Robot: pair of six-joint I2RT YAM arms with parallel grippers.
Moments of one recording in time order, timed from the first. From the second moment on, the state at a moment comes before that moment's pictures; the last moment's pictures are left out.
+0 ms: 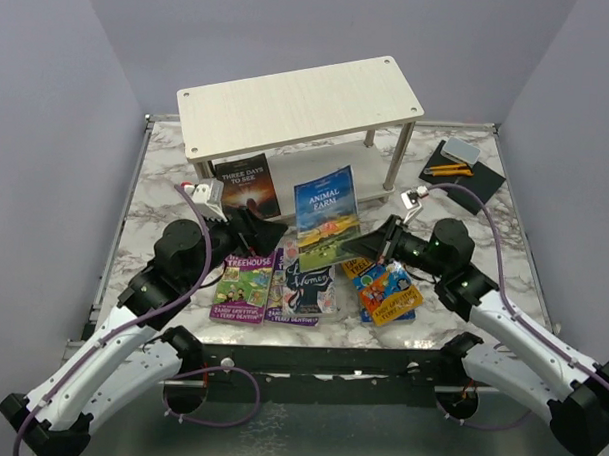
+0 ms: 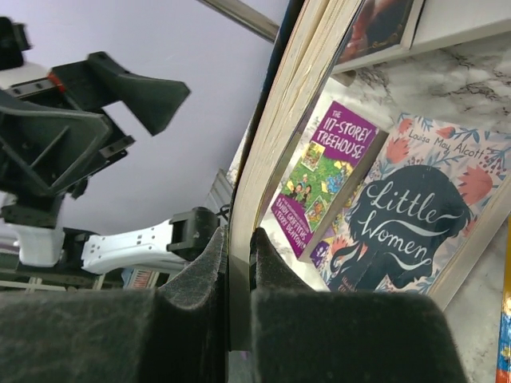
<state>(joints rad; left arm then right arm) -0.65 0.62 0.70 -0.20 0.01 -0.66 0.58 0.84 0.54 0.20 -0.49 0.91</state>
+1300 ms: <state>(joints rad) -0.65 0.49 0.66 -0.25 -0.09 -0.29 0.62 2.02 1.21 0.80 -0.60 1.05</state>
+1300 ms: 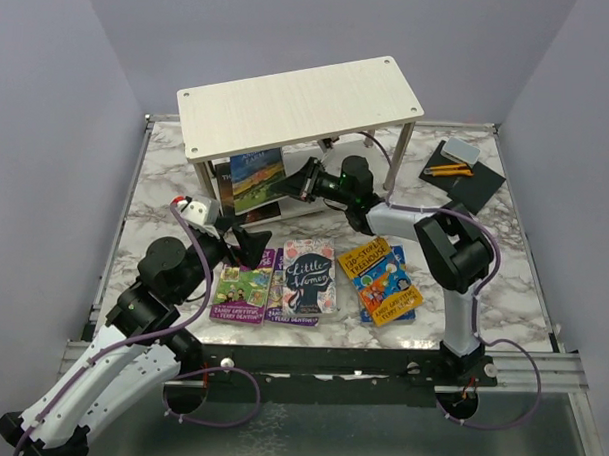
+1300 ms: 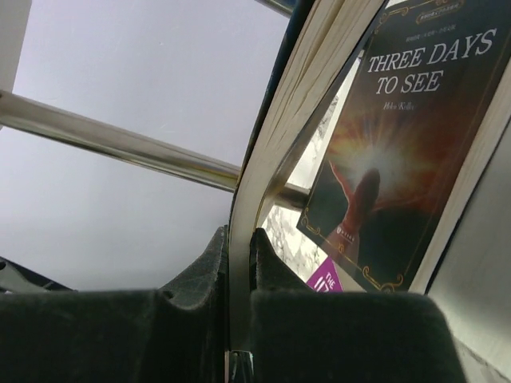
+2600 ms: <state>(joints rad) -0.65 0.50 0.66 -0.23 -0.07 -0.26 0.68 2.23 1.39 0.74 -0.60 1.02</state>
